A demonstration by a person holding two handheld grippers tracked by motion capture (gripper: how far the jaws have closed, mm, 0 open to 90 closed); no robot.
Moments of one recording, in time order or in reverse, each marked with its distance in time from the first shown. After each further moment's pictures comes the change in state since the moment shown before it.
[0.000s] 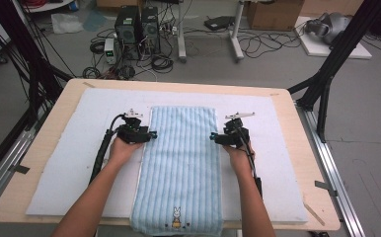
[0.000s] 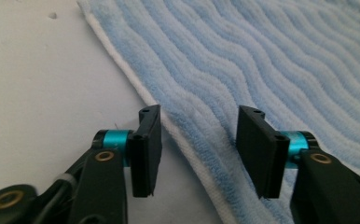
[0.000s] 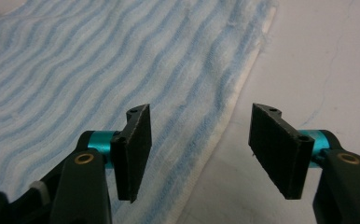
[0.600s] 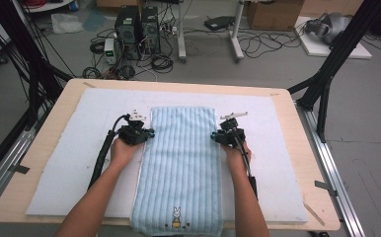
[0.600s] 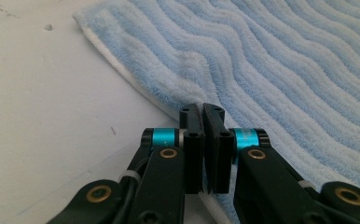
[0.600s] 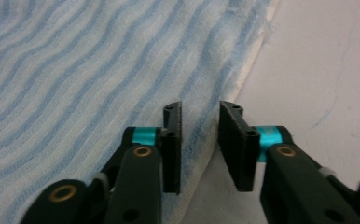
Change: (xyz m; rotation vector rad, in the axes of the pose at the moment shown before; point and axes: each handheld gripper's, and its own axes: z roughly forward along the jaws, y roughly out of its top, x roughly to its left) left arm -0.006 0.000 0.000 0.005 0.007 0.069; right arm 0.005 0.001 0.015 0.048 -0.043 -0.034
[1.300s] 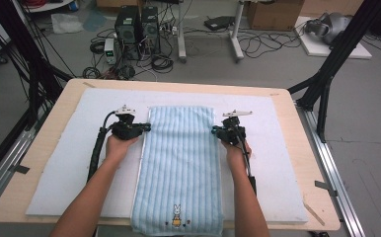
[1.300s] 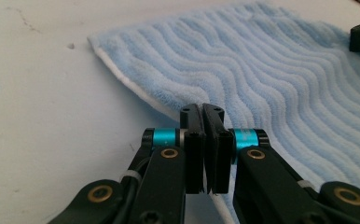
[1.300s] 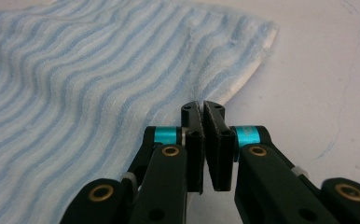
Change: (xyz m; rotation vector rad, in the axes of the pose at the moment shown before) left arm 0.022 0.004 -0.018 -0.128 -0.093 -0.130; right arm -0.002 0.004 -0.008 -0.117 0.067 0.026
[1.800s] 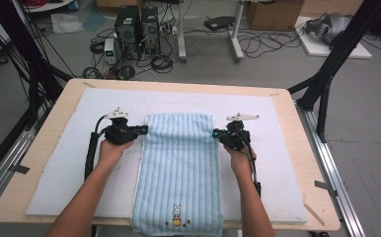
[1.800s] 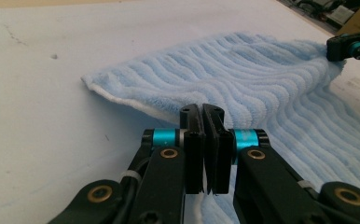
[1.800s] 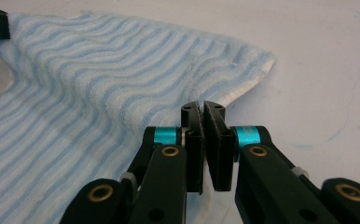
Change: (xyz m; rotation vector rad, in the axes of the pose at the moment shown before) left arm -0.010 -0.009 -0.028 -0.046 -0.083 -0.010; right arm 0.012 -0.007 -0.031 -0.028 0.066 -0.010
